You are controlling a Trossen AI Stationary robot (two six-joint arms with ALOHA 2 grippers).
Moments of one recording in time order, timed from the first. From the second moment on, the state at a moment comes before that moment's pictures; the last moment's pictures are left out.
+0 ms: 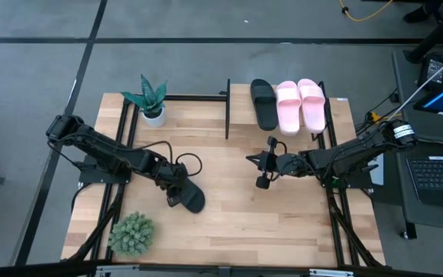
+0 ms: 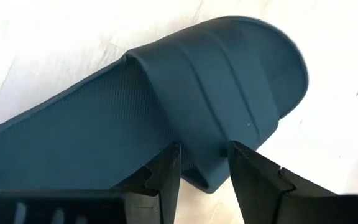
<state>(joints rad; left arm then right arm) -0.27 1.35 0.77 -0.60 0.05 -0.82 0.21 1.29 0.58 0.26 0.53 -0.03</state>
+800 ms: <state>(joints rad) -0.24 1.35 0.77 -0.50 0.15 -0.83 0.21 1.29 0.58 0.26 0.53 -0.03</state>
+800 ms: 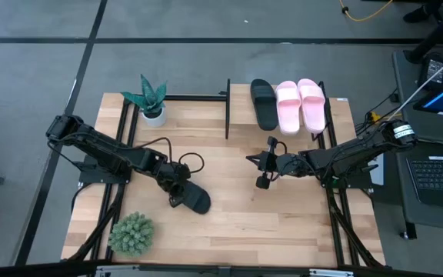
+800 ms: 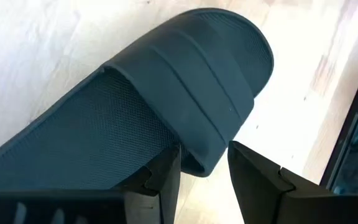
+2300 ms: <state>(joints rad) -0.25 1.44 0.77 -0.35 0.19 -0.83 0.21 1.29 0.58 0.26 0.52 -0.02</state>
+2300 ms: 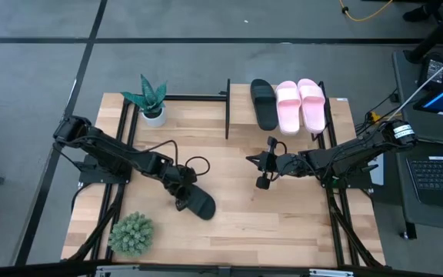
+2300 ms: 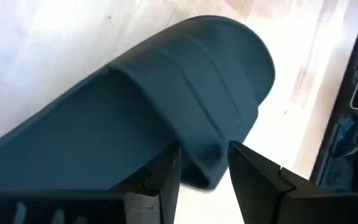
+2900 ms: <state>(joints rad) -0.23 1.51 0.77 -0.23 0.27 -0.74 0.21 1.29 0.58 0.24 0.52 0.00</state>
